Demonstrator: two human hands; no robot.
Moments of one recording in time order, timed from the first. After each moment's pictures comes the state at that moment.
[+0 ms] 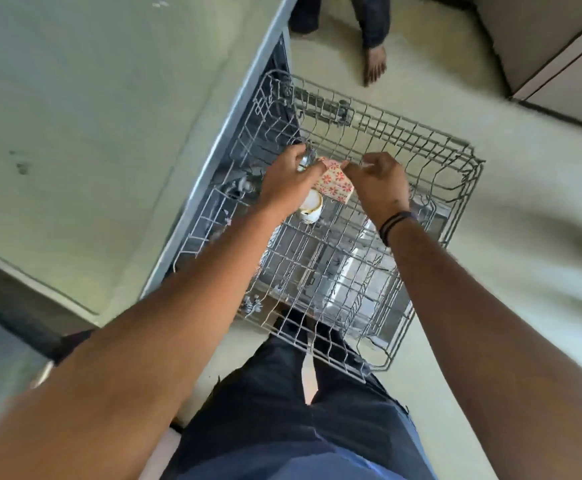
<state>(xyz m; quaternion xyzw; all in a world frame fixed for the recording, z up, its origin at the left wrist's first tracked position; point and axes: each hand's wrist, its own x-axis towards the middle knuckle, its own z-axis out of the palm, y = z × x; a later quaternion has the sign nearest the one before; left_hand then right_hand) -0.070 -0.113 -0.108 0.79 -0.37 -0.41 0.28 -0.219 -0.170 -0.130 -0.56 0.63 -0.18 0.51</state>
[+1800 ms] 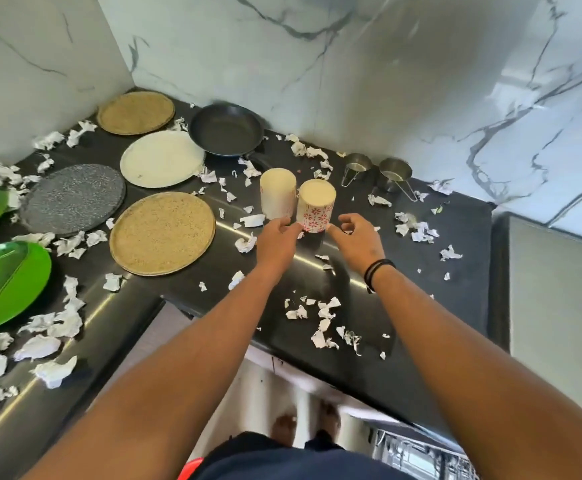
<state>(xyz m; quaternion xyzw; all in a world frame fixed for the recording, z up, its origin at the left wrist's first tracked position) 0.200 0.584 0.041 0.73 0.32 0.07 0.60 0.250 0.435 0.075 -0.89 -0.05 0.13 0.44</state>
